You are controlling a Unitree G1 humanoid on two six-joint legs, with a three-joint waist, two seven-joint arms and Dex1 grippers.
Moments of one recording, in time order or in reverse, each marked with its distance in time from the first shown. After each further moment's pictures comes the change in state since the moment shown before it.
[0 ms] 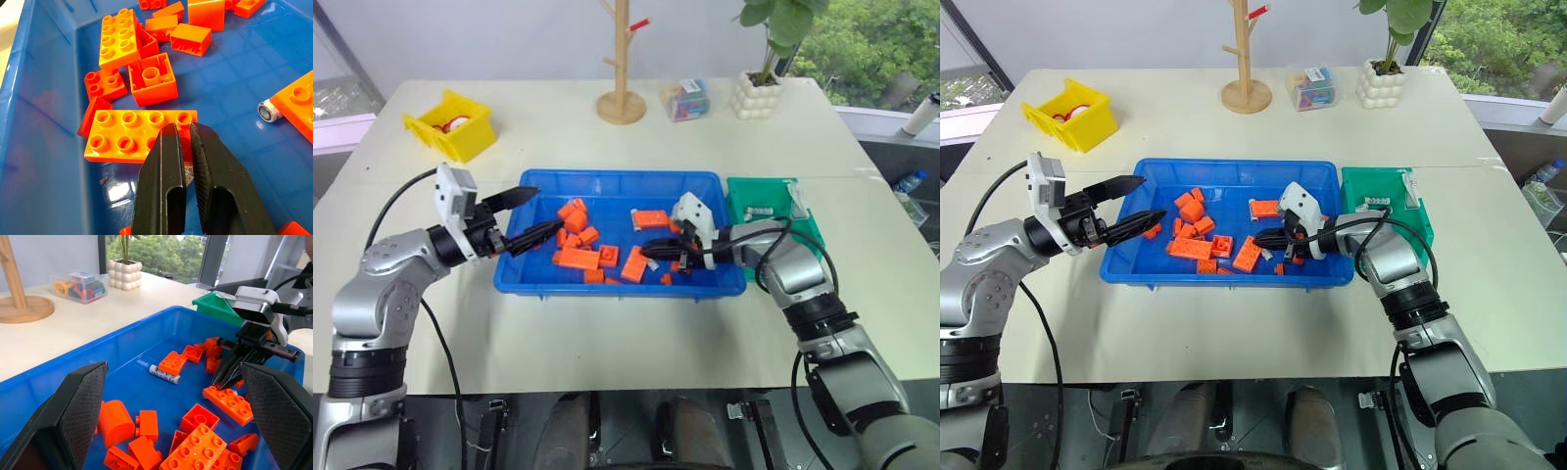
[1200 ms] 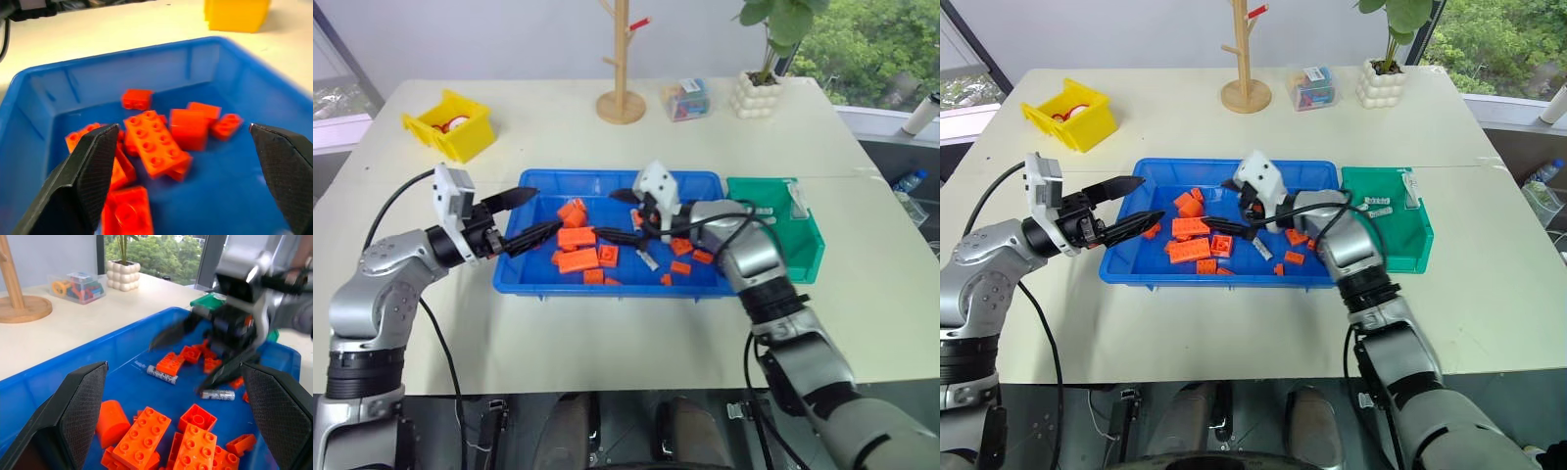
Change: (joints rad) left arm 0.005 0.016 0.005 -0.003 -0.018 0.013 -0.017; right arm -0.107 0.163 -0.043 -0.014 -0.059 -0.106 -0.145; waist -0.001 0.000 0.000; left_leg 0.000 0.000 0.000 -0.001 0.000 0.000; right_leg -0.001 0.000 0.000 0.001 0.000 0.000
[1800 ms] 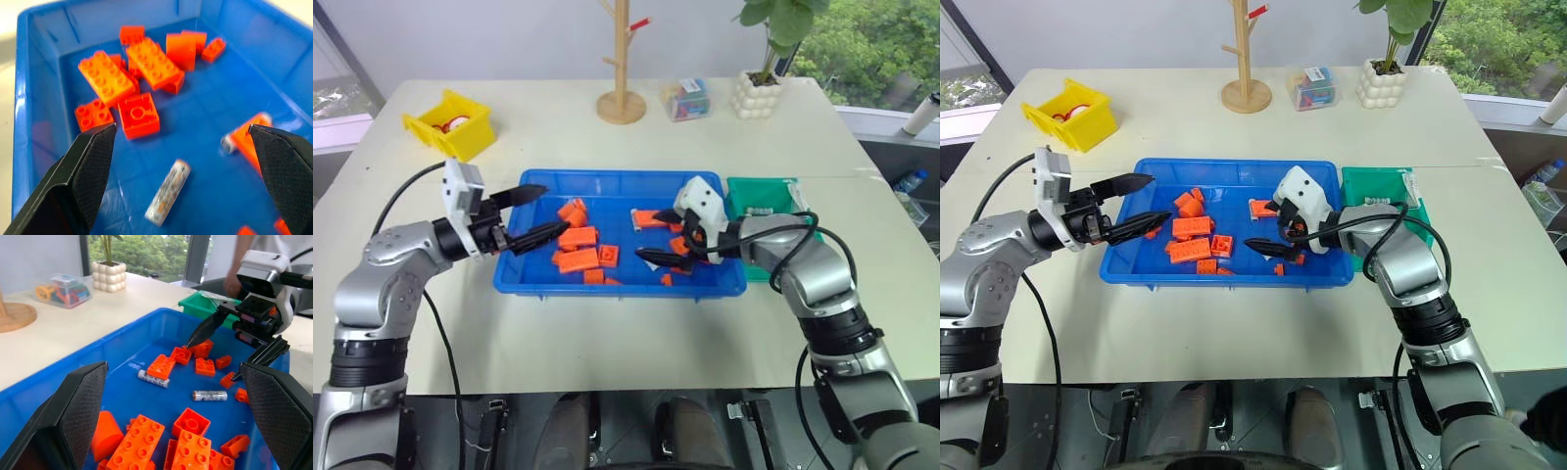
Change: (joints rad) left arm -0.055 0.000 -0.050 0.027 0.033 -0.012 -0.053; right arm 0.163 -0.204 -0.011 -0.347 0.064 0.366 -0.031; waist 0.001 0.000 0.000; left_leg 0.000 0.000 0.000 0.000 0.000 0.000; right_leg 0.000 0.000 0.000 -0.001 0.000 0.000
